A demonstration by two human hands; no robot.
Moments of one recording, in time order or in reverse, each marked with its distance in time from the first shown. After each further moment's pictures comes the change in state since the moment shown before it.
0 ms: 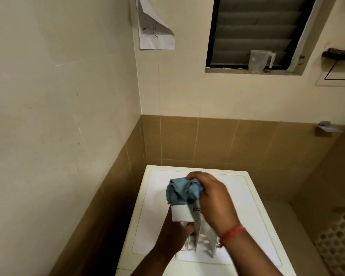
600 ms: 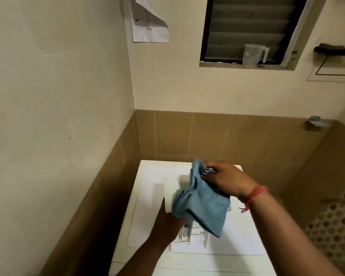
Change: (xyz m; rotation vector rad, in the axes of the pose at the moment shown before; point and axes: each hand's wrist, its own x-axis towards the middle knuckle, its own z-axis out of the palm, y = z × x) left_hand 0.001 -0.003 -0.003 -0.050 0.012 -0.148; right_hand 0.037 0.014 -0.061 -0.087 -0.416 0.280
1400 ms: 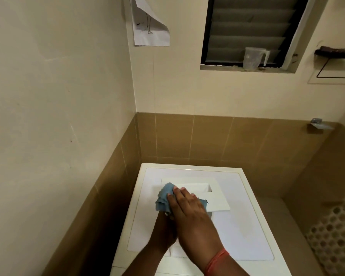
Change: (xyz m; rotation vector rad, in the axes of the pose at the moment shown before) left_hand 0.002 -0.010 -0.002 0.106 -0.053 0.084; right_hand -0.024 0.028 0.141 -0.645 0.315 -0.399
